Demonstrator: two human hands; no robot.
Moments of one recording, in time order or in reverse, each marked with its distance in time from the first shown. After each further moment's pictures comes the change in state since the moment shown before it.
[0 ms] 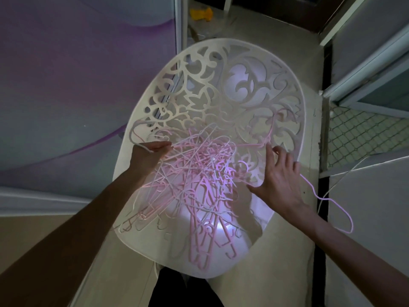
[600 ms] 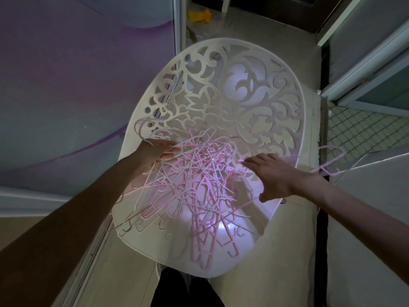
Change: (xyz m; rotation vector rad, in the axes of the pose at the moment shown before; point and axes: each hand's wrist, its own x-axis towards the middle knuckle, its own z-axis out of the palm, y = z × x) left_hand 0.010 0.021 -0.006 -0.016 -0.333 -0.226; right_hand 0.029 0.001 -0.031 -0.213 -0.537 -0.575
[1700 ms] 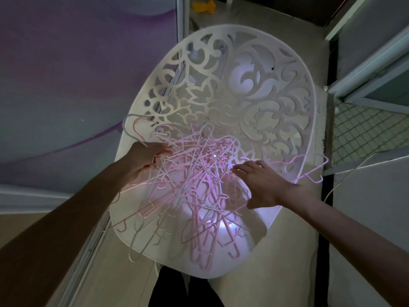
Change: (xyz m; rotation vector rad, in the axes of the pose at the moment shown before) left_hand 0.002 -0.026 -0.017 0.031 0.091 -0.079; right_hand 0.028 -0.021 0.032 0.015 0.052 -0.050
